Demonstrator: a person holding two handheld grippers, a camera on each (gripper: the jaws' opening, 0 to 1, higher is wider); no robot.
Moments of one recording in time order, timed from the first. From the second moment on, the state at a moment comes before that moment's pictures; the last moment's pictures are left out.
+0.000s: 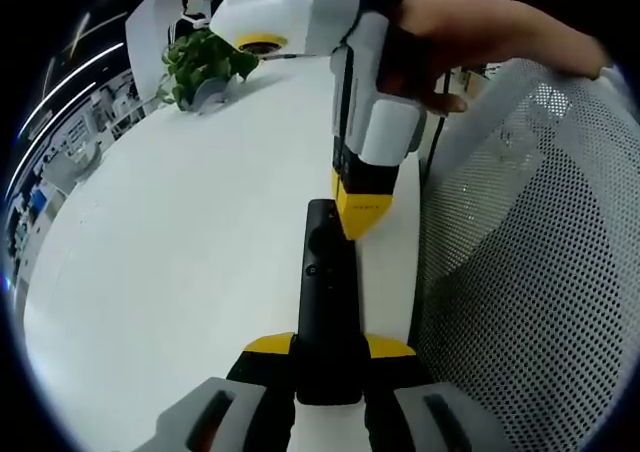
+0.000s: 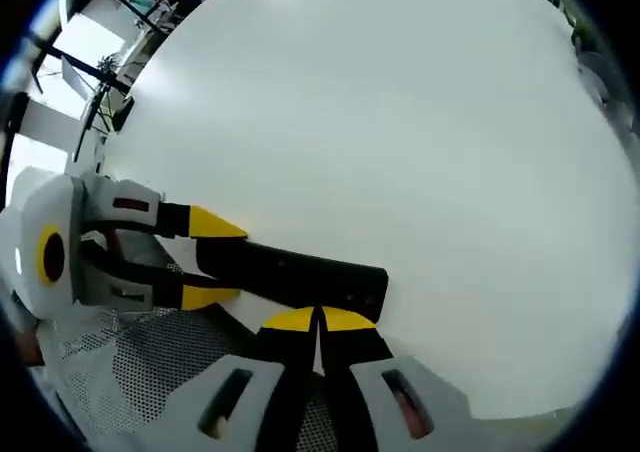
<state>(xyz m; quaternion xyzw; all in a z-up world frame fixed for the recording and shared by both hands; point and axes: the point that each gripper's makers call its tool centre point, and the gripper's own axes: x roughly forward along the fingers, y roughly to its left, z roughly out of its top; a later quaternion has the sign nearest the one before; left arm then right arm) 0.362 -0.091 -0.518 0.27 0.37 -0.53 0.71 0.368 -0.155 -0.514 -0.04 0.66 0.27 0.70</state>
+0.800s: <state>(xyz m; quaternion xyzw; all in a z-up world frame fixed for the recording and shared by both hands) 0.361 -0.091 -0.517 0.28 0.37 -0.53 0.71 0.369 -0.153 -0.516 -0.03 0.66 0.28 0.70</state>
